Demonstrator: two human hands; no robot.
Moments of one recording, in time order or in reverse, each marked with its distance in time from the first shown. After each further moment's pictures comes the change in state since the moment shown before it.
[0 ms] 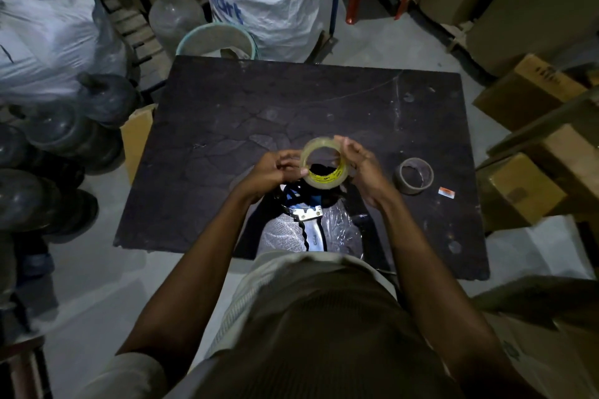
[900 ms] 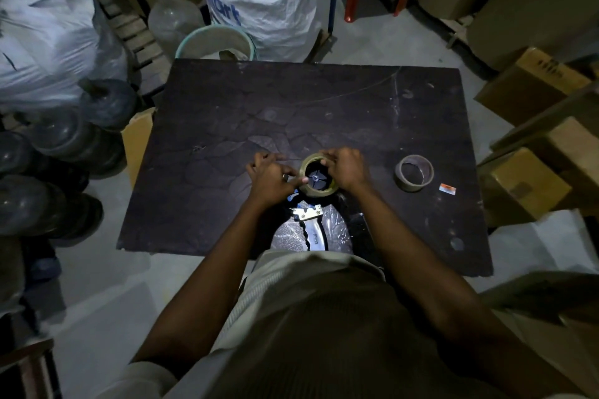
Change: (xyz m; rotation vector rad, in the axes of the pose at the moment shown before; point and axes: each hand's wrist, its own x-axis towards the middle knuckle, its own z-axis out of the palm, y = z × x) left_hand 0.001 -0.021 0.017 0.940 0.306 0.011; right_hand 0.033 0.016 0.017 -1.075 0.164 -0.113
